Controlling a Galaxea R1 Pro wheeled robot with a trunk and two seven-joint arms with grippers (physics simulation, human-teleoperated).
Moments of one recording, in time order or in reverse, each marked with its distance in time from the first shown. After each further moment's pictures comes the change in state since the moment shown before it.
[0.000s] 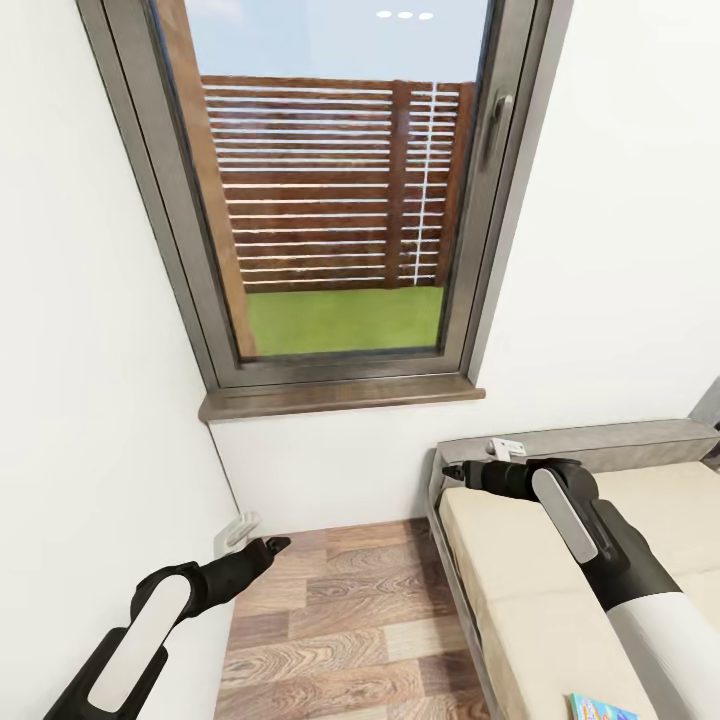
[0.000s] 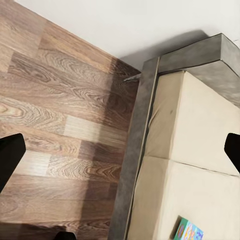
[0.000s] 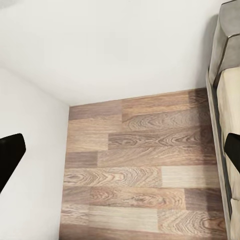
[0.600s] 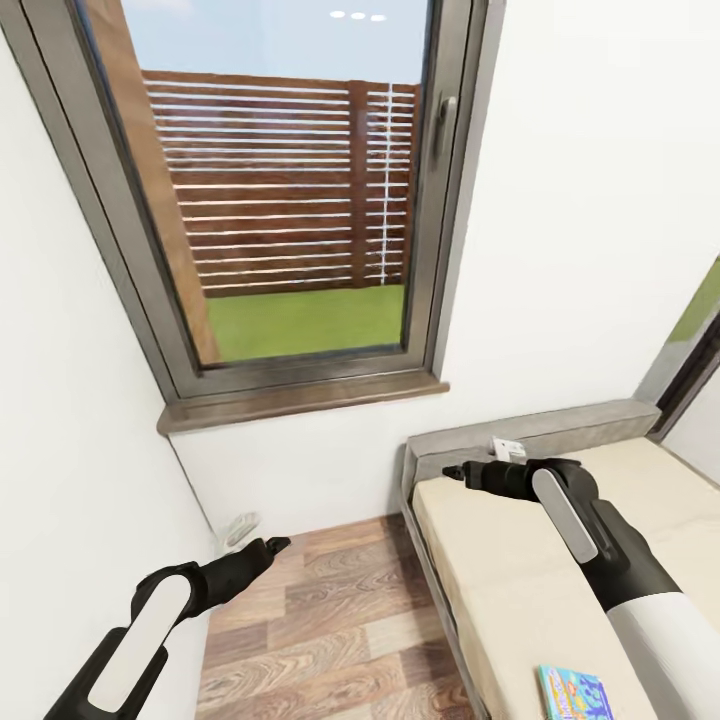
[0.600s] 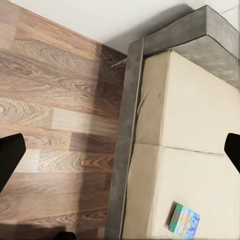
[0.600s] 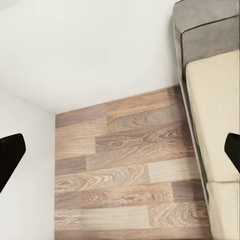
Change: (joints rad) left arm 0.000 0.000 0.000 0.001 0.000 0.000 0.000; right arm 0.000 0.001 -0.002 0.003 -0.002 0.000 0.000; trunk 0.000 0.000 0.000
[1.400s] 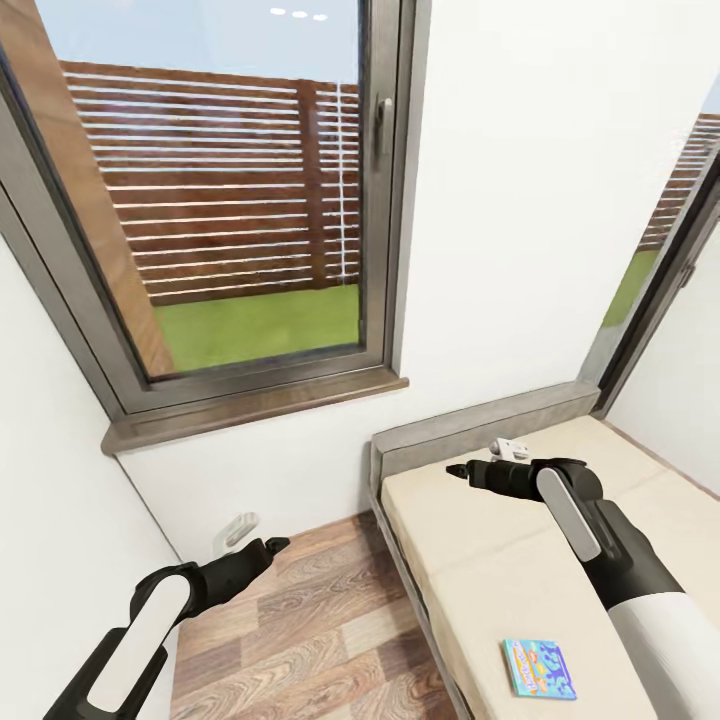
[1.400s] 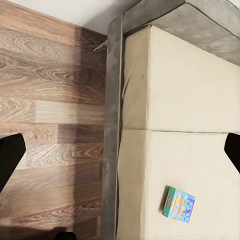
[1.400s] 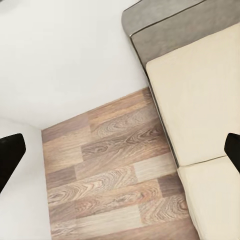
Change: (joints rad) left arm 0.000 0.002 0.002 0.002 0.000 0.000 -0.001; right arm 0.000 0.002 -0.032 0.012 -0.005 0.001 0.000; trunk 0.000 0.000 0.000
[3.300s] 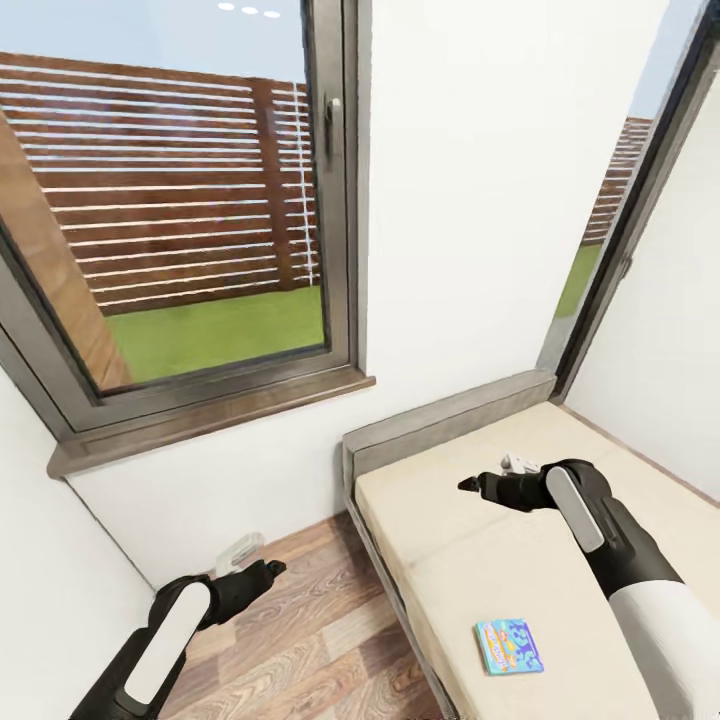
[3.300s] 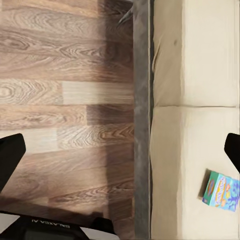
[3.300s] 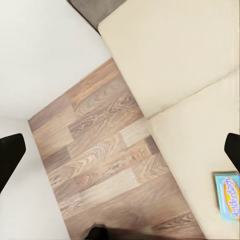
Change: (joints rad) left arm -0.034 -0.055 0.015 0.189 -0.163 -0.004 0.005; right arm -0.034 0.002 -0.078 0.135 0.002 0.129 -0.004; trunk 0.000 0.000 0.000
